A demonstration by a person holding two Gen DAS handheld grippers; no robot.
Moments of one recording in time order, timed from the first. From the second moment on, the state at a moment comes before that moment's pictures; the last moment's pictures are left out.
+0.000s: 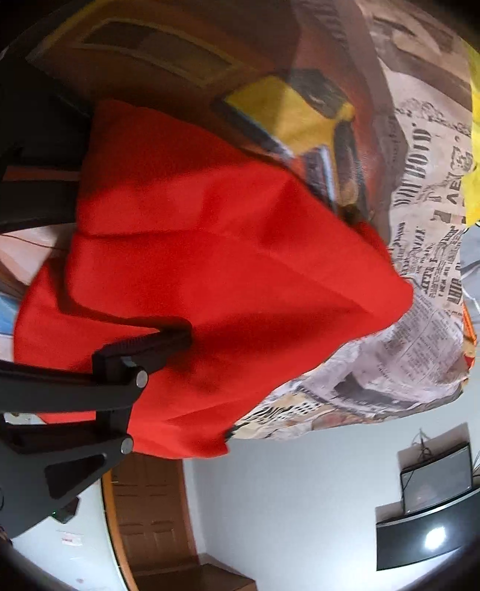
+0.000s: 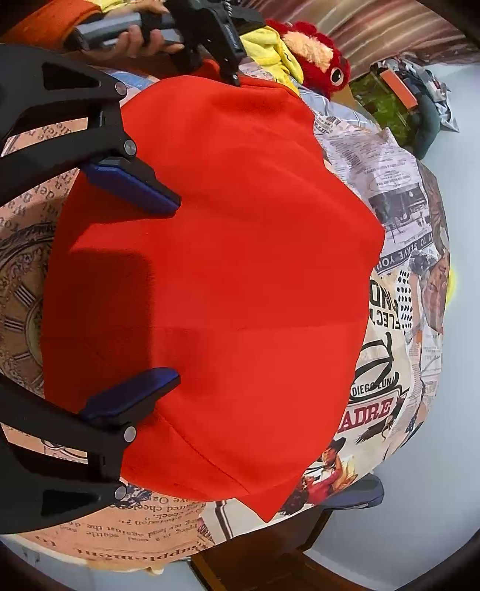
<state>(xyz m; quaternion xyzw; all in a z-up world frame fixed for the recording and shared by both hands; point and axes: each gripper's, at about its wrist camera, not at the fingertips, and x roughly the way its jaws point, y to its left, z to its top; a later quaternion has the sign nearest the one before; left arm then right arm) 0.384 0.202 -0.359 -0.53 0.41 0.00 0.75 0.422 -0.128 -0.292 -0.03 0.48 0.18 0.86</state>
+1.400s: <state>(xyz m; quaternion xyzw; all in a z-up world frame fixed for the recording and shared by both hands) 0.399 0.007 -0.104 -0.06 0.28 -0.05 0.96 0.413 -0.171 -0.232 -0.06 0.43 0.16 0.89</state>
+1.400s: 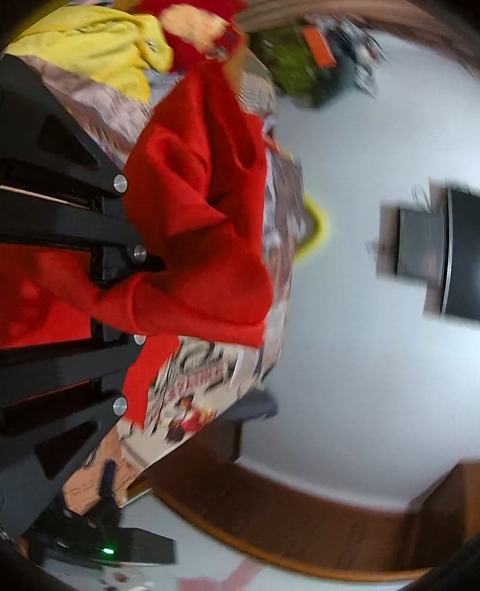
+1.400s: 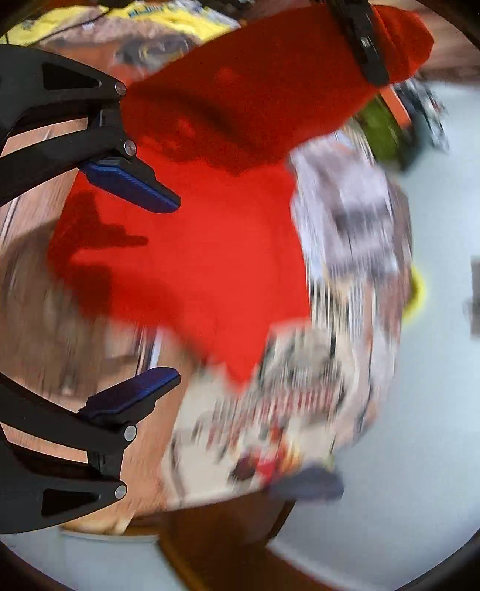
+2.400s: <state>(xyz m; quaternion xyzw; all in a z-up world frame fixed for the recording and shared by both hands) 0.318 -0.083 -0.193 0.02 0.49 -0.23 0.84 0.362 -0.226 -0.207 -0.01 0.43 0.14 0.89</state>
